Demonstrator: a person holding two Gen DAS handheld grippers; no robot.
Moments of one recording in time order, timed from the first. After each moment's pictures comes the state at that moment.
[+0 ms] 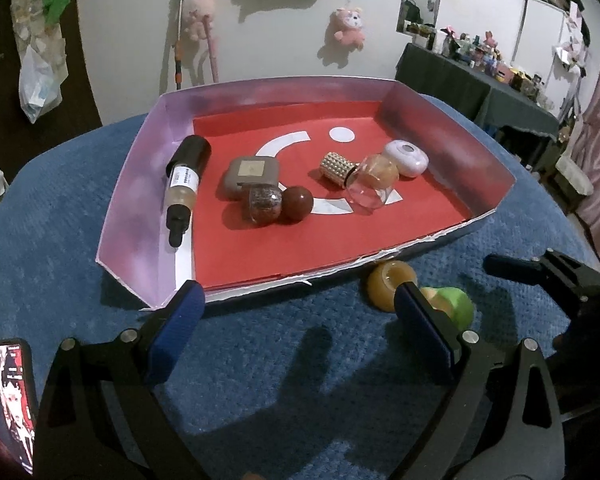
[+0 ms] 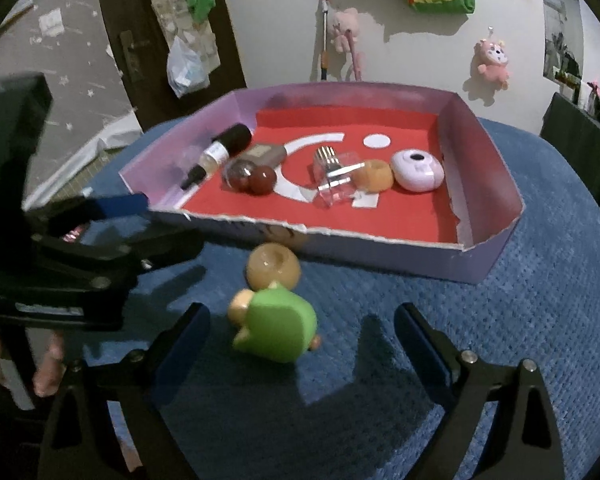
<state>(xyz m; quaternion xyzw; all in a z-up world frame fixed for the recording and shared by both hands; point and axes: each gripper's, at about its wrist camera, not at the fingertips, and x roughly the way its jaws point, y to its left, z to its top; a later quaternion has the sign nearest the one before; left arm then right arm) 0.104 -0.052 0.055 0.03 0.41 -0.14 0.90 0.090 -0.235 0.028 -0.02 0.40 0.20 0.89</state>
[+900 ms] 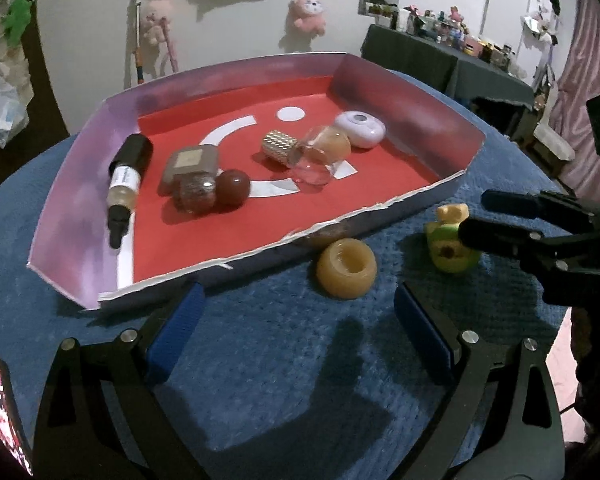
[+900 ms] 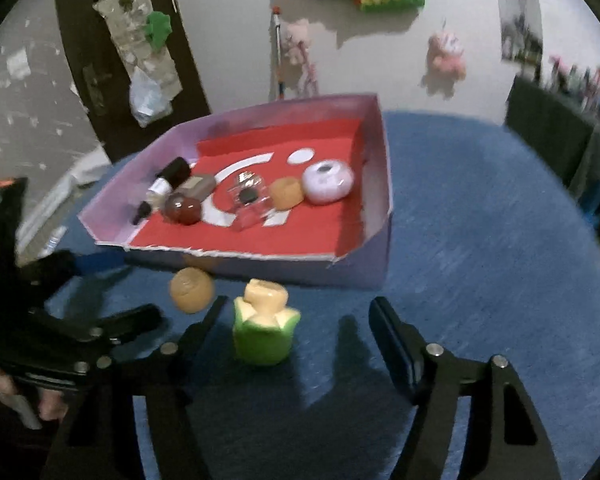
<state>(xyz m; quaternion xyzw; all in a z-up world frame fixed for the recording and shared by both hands) 0.101 -0.086 0.037 0.07 0.42 -0.19 0.89 0.102 -0.304 0.038 0.04 0.39 0.16 0.90</state>
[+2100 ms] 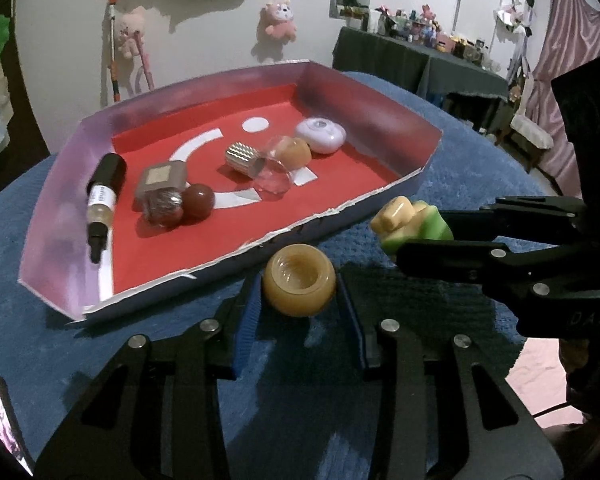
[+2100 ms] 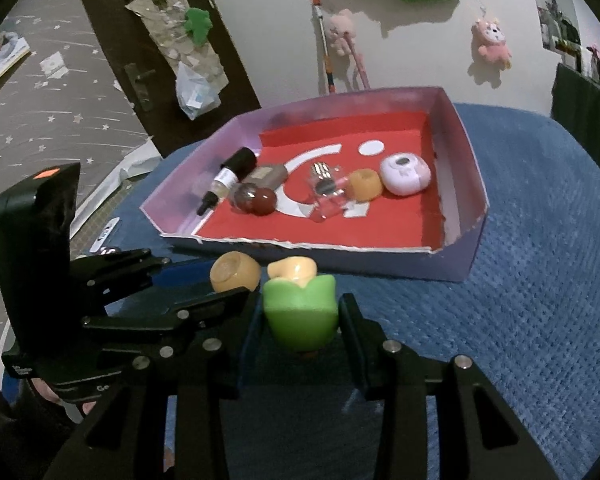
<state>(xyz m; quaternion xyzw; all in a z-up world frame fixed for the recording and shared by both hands) 0.083 -0.090 0.051 0.08 0.40 -0.23 0.88 0.089 -0.271 0.050 0.06 0.40 0.24 0.88</state>
